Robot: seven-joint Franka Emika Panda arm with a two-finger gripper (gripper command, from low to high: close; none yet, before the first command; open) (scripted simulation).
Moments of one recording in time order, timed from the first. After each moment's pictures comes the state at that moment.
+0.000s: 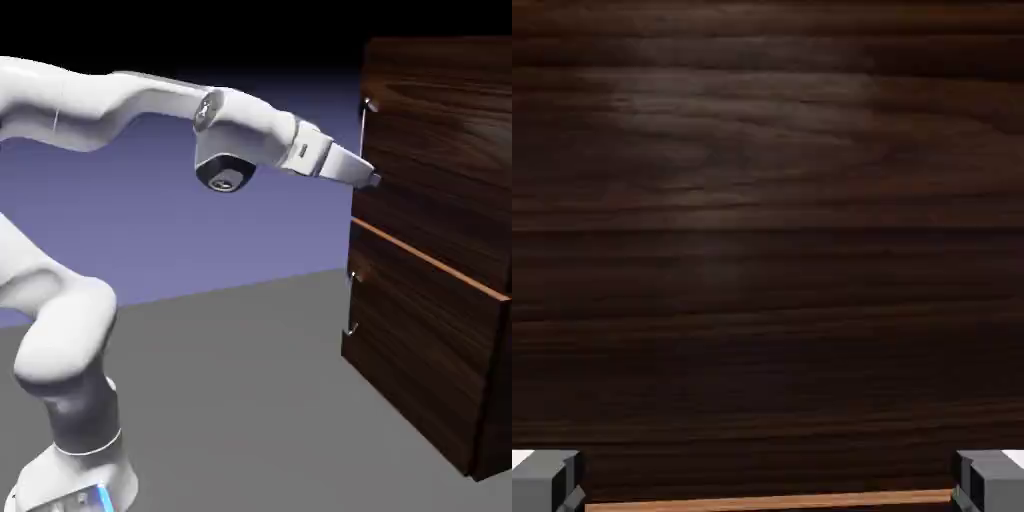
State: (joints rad) arm -0.41 -0.67 0.45 -2.51 1.16 3.05 -0.11
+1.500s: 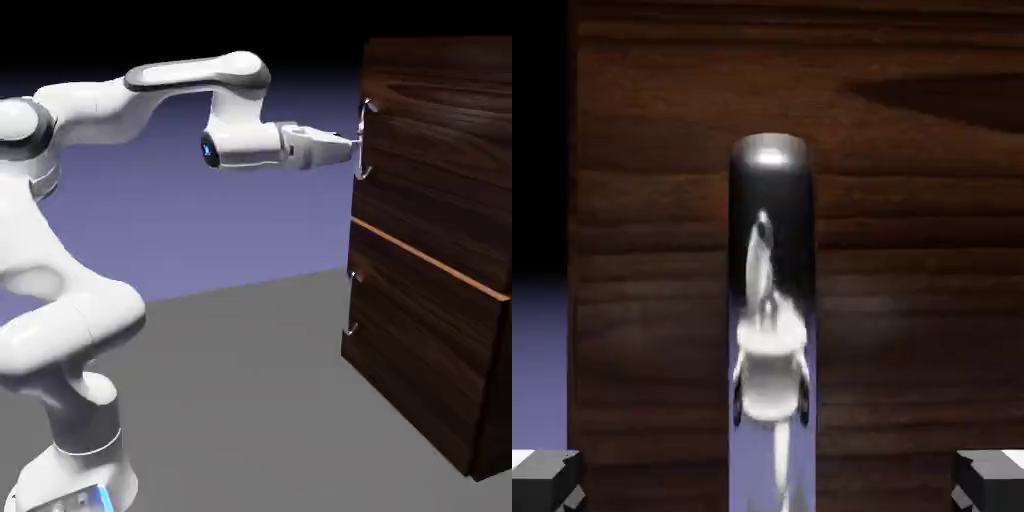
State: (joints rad) arm -1.18 -0.78 1.23 -1.96 2.90 3.05 -1.39
